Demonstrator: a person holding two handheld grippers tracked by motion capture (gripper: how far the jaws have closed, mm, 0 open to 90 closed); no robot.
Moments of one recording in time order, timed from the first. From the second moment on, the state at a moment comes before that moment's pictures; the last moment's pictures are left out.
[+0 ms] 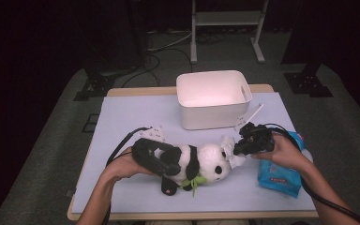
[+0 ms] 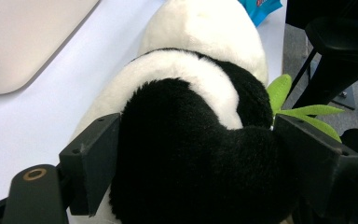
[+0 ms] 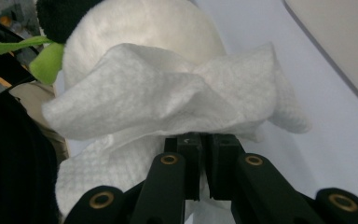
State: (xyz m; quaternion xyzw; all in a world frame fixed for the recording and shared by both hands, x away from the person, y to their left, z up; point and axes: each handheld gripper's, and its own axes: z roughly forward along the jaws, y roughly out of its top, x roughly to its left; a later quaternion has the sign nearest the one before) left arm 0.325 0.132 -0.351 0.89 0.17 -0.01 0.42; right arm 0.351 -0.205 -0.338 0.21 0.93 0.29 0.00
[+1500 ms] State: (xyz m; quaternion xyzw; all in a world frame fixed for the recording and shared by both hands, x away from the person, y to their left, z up) left arm 0.325 0.130 -0.352 0.89 0.16 0.00 0.42; right arm 0.358 -0.111 -0.308 0.13 0.95 0.27 0.01
